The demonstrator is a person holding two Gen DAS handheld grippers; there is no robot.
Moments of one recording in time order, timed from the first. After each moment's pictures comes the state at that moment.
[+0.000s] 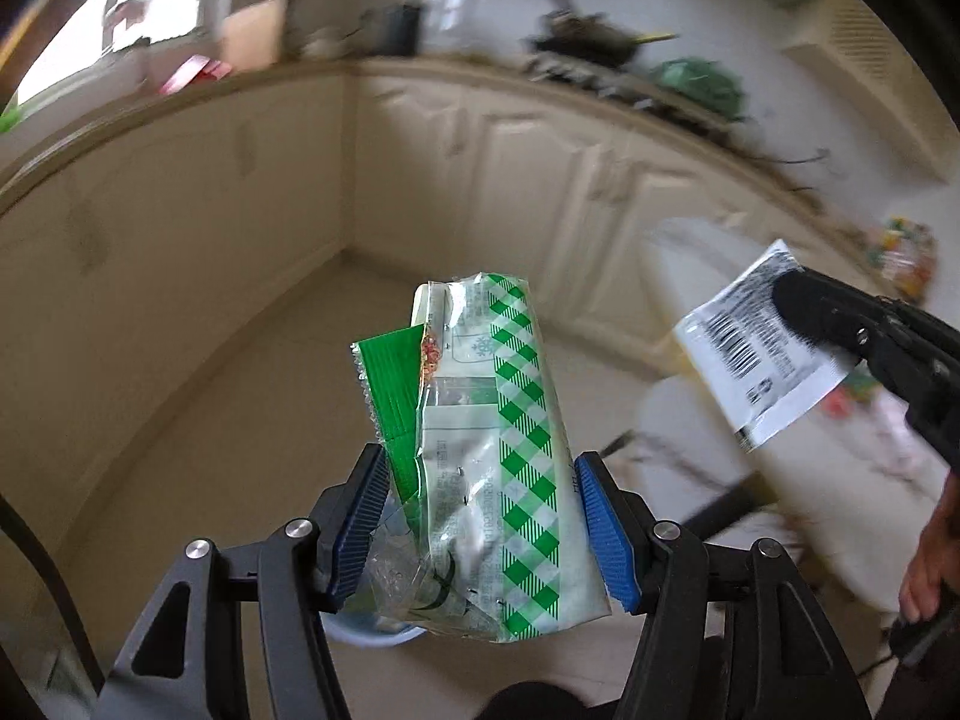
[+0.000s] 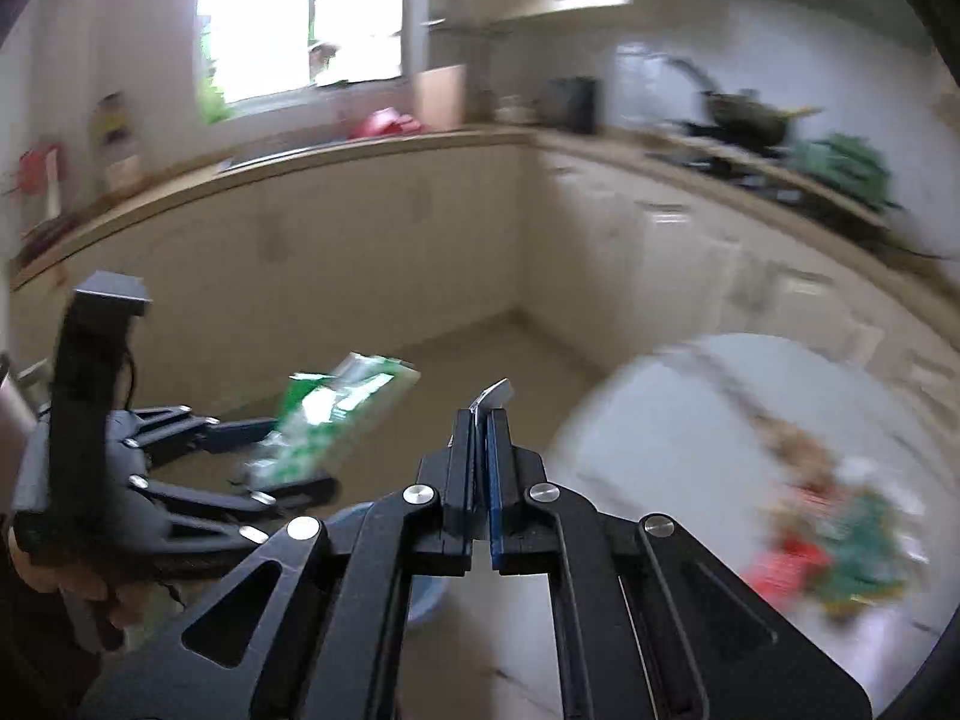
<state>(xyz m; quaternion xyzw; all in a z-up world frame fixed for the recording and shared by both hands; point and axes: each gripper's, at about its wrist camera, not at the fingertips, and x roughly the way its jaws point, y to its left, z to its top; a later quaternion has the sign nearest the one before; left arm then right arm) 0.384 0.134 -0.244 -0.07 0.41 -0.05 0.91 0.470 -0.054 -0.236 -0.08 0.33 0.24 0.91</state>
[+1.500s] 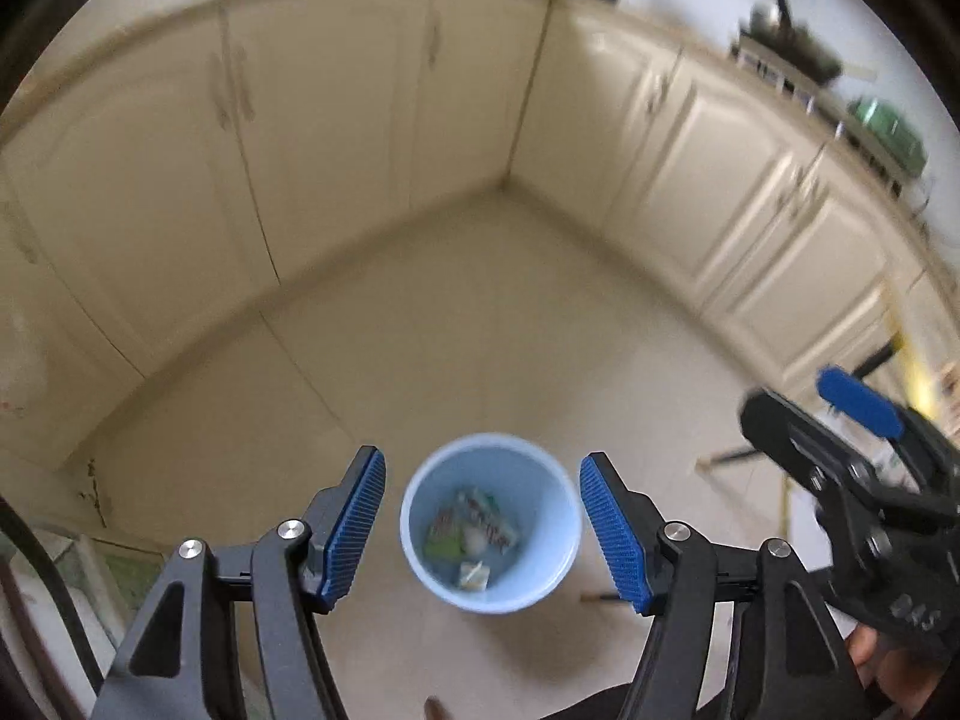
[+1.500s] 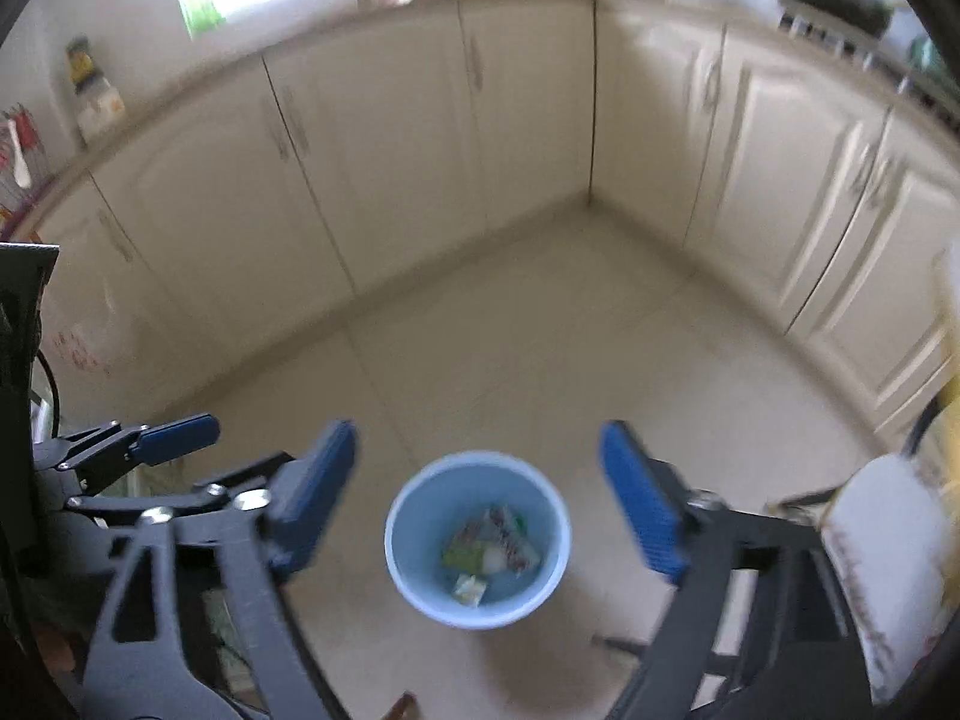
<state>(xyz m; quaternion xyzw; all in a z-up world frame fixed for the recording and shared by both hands) 0.413 0.217 -0.297 -0.14 0.45 0.09 0.88 0.541 0.062 -0.358 -0.05 0.44 0.25 0.86</state>
